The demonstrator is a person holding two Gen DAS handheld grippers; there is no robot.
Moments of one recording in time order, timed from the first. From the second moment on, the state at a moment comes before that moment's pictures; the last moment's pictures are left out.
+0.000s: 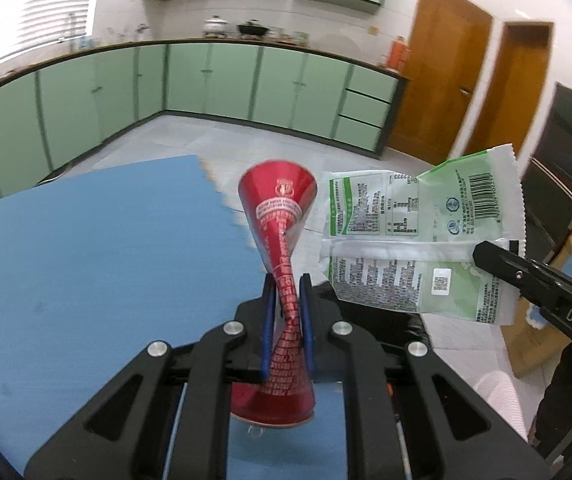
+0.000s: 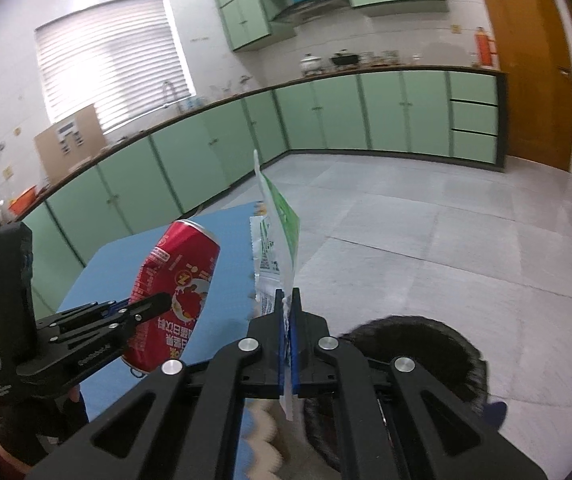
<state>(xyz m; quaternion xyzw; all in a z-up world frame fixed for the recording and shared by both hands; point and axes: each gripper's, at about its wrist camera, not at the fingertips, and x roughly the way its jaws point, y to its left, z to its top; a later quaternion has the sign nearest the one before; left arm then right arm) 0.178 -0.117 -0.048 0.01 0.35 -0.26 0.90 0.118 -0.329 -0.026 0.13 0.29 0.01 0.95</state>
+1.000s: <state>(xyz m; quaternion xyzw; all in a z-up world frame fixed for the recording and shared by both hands) 0.201 -0.293 -0.149 0.07 0.46 -0.34 0.82 0.119 -0.450 -0.153 0.18 0.41 -0.12 0.88</state>
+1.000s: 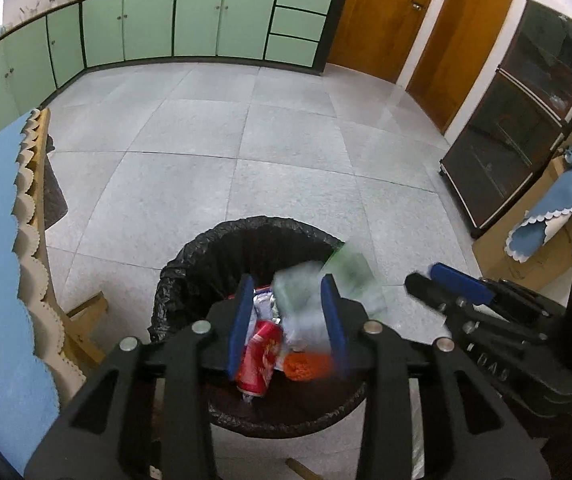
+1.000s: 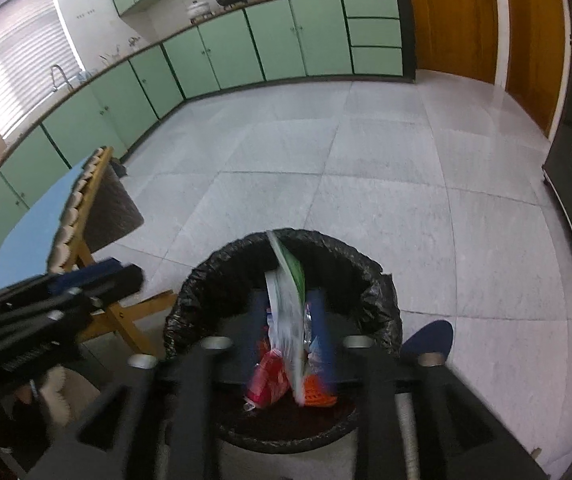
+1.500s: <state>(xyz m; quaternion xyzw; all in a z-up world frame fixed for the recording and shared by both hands) 0.185 -0.241 -0.093 0.04 0.40 -0.31 0.86 0.094 -0.437 -0.106 0.17 0.37 -0.11 0.91</state>
